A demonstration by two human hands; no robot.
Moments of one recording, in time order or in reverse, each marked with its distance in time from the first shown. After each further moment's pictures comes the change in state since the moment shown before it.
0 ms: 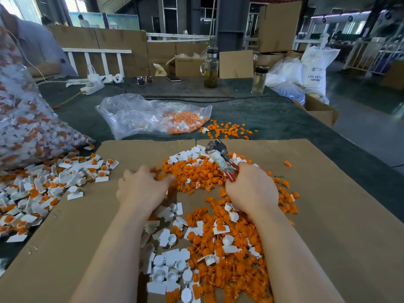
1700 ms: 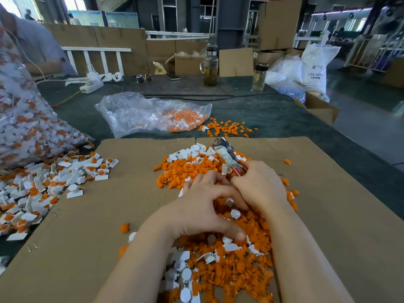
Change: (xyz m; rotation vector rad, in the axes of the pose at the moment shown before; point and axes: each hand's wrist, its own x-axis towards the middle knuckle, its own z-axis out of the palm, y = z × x) left_hand -0.046 0.033 0.020 -0.031 -0.552 0.858; right_hand 0.008 0.013 -0.013 0.130 -0.154 0.063
